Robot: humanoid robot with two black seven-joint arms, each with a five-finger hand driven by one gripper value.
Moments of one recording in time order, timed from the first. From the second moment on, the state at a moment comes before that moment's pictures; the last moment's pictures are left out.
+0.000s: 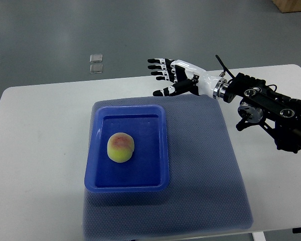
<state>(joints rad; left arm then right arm) -0.03 0.00 -0.04 -0.12 0.01 -0.03 0.13 0.86 -0.24 0.59 0.82 -0.62 0.36 0.22</state>
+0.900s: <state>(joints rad) -0.03 0.00 -0.04 -0.12 0.01 -0.03 0.13 0.65 -0.28 0.64 0.81 -0.08 0.29 0.12</state>
